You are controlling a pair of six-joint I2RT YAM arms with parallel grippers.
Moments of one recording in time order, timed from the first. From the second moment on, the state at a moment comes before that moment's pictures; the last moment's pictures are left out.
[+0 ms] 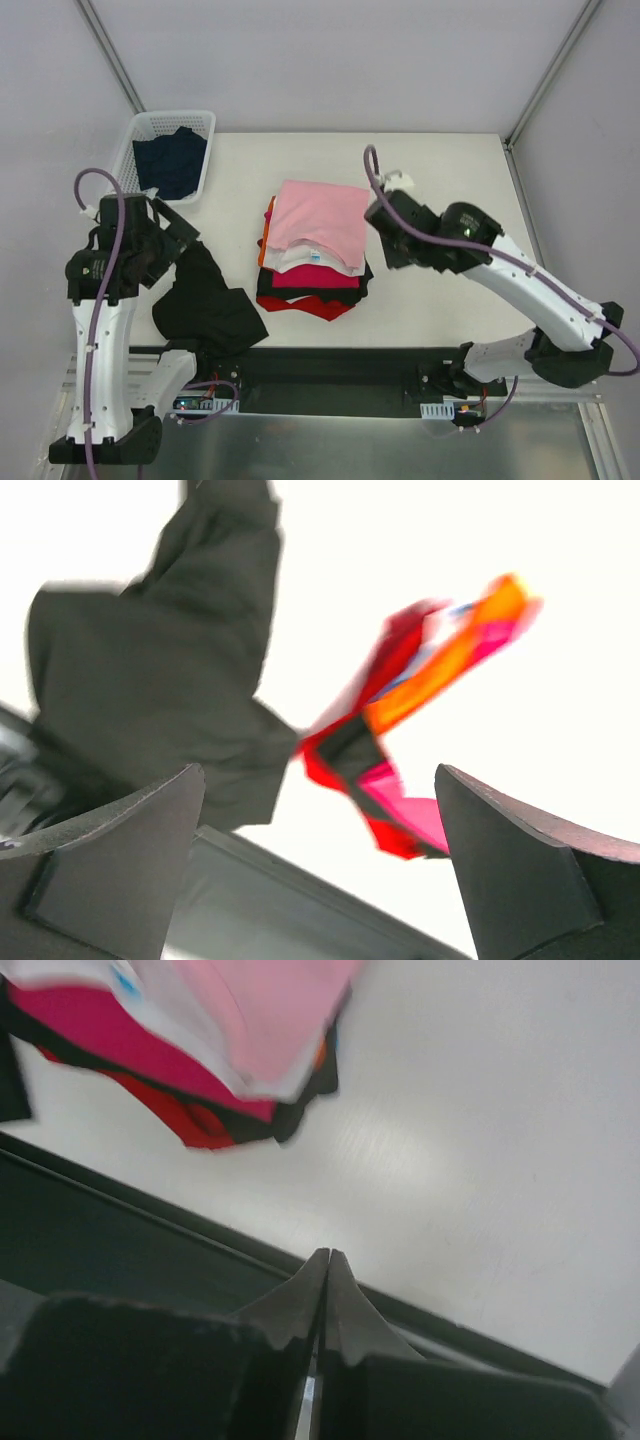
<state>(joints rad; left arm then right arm) 0.01 0.86 1.26 -1.32 -0.11 -0.80 1.07 1.26 1.54 -1.43 0.49 0.60</state>
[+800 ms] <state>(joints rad) 0.01 1.20 1.17 -1.02 0.15 -0.66 0.74 1.88 2.04 -1.28 0.09 0.37</state>
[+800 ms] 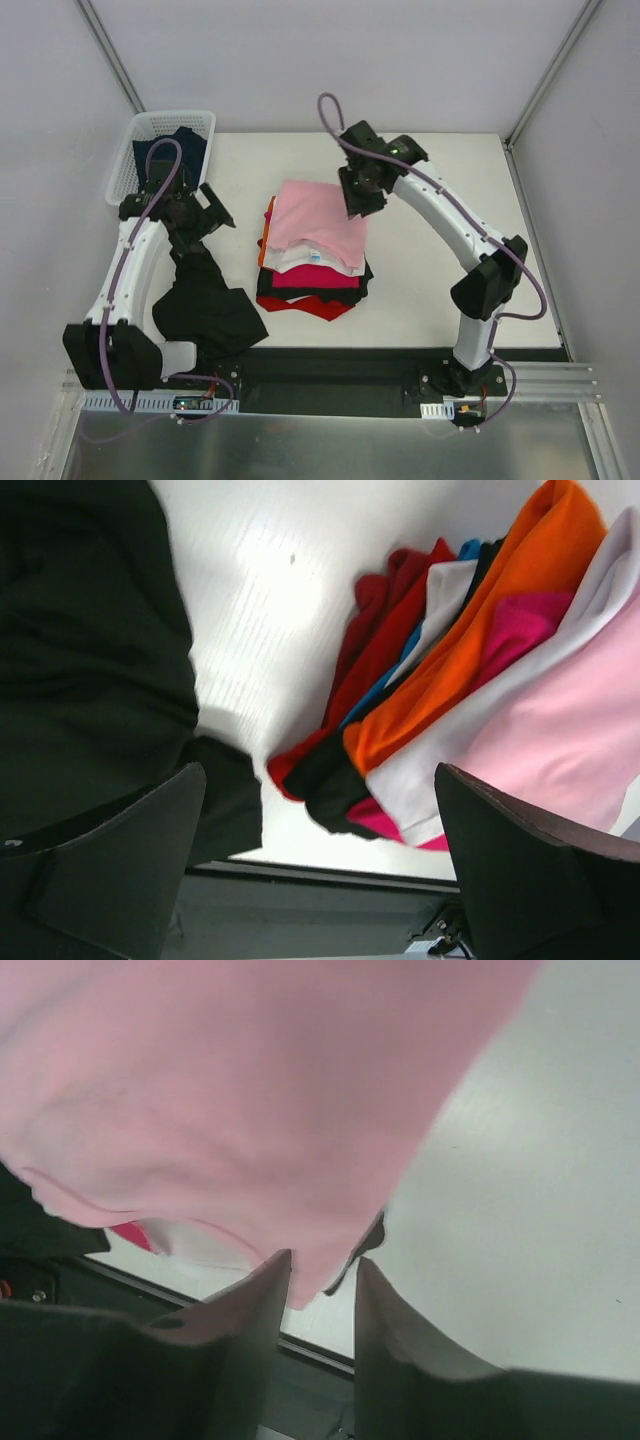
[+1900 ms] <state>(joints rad) -0.09 1.81 1.39 -0.95 0.18 -0.57 0.65 1.79 1.79 -1.21 -0.19 0.46</state>
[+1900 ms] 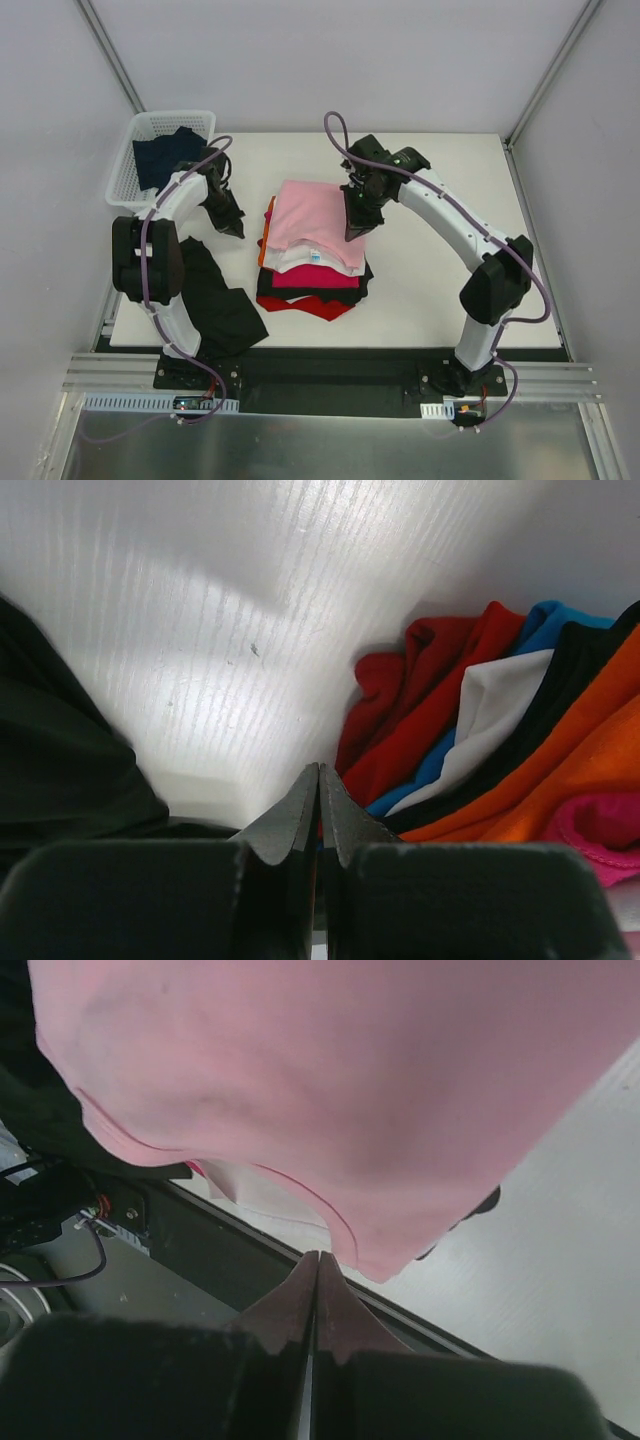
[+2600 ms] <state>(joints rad) -0.13 2.05 1.45 -1.04 0.10 -0.60 0.75 1.84 1.72 -1.23 -0.23 0.44</state>
